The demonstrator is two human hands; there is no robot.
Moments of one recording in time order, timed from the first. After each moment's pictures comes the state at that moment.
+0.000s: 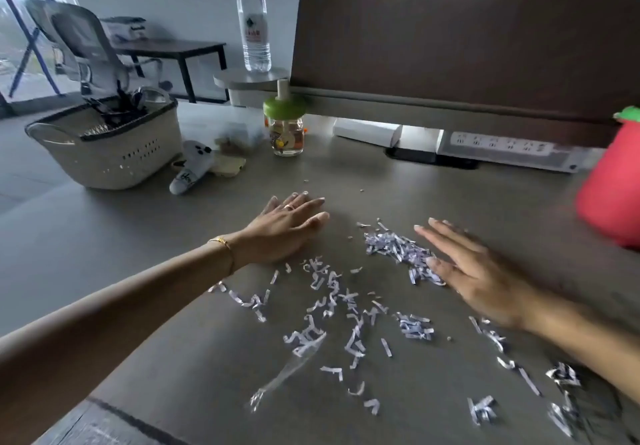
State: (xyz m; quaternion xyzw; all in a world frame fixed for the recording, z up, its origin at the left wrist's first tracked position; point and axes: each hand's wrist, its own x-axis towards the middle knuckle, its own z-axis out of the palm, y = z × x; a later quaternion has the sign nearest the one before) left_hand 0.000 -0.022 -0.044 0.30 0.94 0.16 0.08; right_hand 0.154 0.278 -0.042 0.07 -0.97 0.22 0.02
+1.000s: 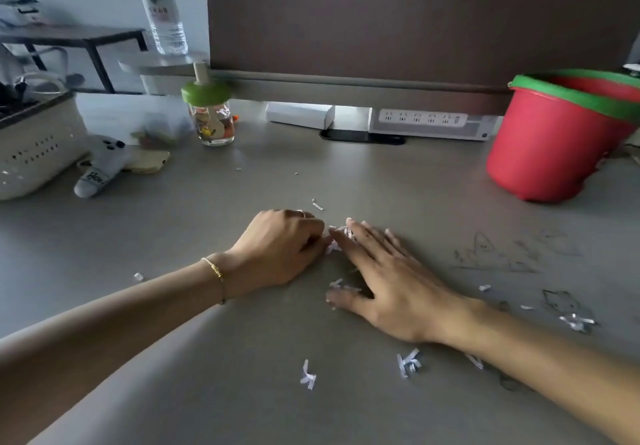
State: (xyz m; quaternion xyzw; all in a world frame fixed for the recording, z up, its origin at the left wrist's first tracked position) left_hand 0.062 0.057 -0.050 0.49 0.85 0.14 -0.17; right_hand 0.195 0.230 -0.046 0.06 -0.99 0.12 -0.02
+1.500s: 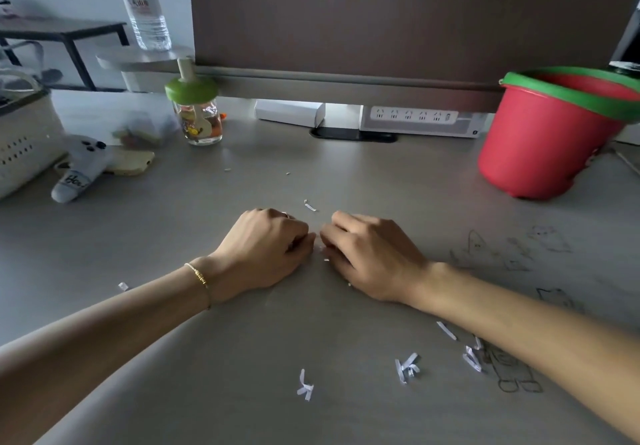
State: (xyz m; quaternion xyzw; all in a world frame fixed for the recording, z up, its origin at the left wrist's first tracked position) left_hand 0.054 0.051 -0.050 0.49 0.84 0.14 -0.20; right_hand 0.152 0.232 -0.045 0.18 -0.96 0.04 0.22
